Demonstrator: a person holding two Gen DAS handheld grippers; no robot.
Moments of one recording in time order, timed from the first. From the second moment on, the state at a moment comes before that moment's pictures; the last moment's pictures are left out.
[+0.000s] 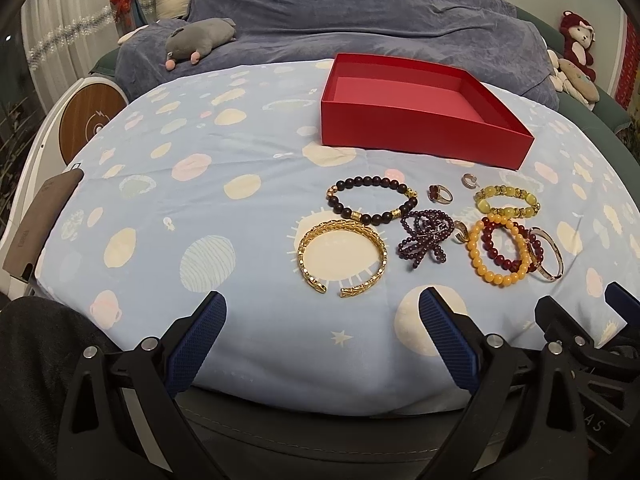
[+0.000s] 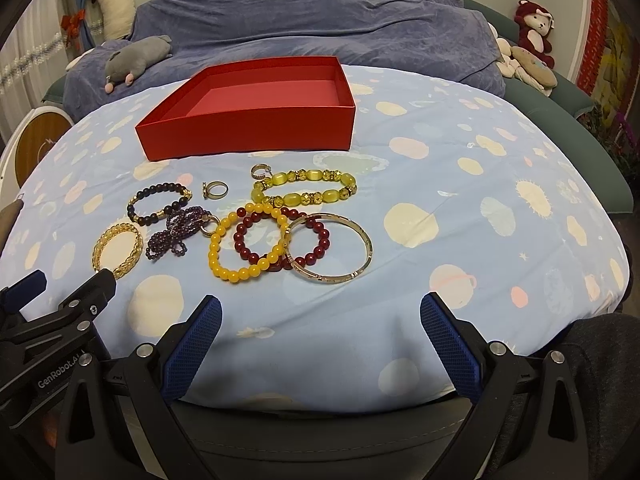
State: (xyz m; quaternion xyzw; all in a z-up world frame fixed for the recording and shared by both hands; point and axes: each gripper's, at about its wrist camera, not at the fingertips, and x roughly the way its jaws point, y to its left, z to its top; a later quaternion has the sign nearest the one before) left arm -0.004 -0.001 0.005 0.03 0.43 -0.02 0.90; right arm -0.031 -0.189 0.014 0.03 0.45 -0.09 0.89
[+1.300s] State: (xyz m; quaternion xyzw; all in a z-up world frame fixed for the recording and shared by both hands) left arm -0.007 -0.002 0.011 0.04 0.42 -0.02 0.91; right arm -0.031 -0.195 0.019 0.04 0.44 -0.10 0.89
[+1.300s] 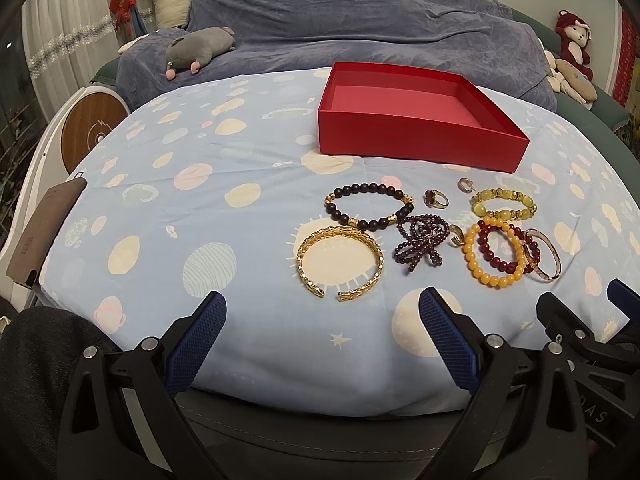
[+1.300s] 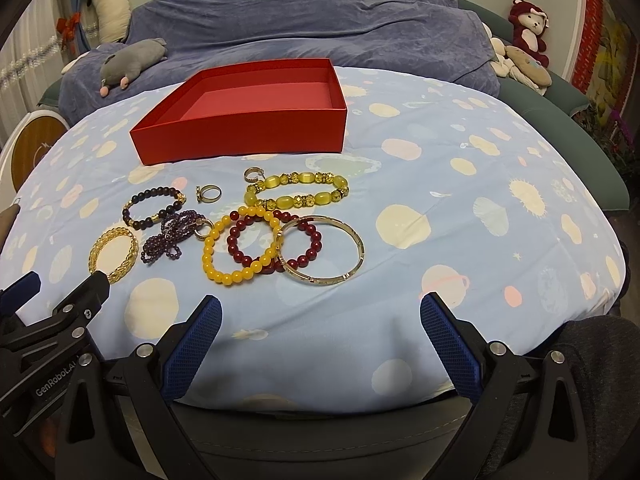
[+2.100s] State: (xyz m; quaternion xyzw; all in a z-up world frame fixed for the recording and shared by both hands) left arm -0.007 -0.004 0.008 0.04 0.42 -0.02 0.91; right arm -0.031 -0.196 0.014 0.03 0.45 -0.10 0.89
